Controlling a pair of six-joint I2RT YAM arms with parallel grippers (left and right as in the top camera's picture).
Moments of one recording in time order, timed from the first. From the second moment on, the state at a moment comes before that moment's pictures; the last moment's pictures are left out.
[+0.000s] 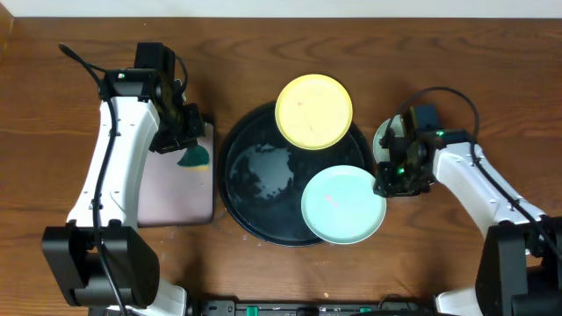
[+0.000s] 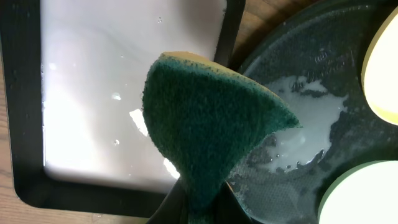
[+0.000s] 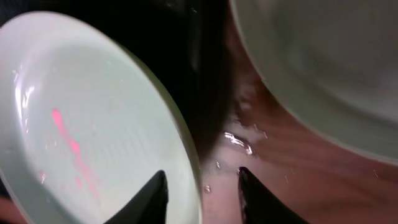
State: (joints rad) left arm -0.01 1.69 1.51 -1.25 0.10 -0.29; right arm 0.17 1.64 0.99 -0.88 -0.25 0.06
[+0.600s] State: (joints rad) left arm -0.01 1.69 1.51 -1.25 0.10 -0.29; right arm 0.34 1.64 1.07 -0.80 -0.36 0.20
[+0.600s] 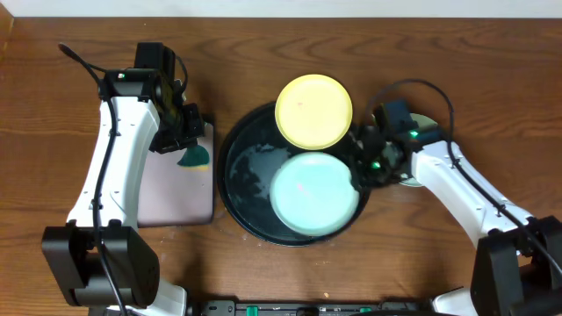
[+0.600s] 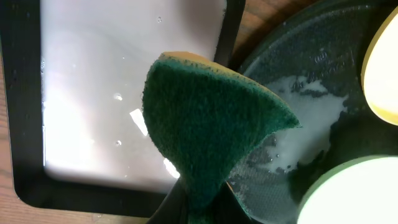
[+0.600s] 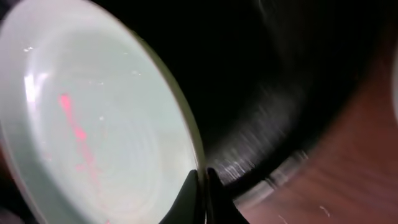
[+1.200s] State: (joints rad) left arm -0.01 1.69 1.51 -1.25 0.10 -0.29; right arm 0.67 1.73 1.09 -0.62 -0.11 0.72
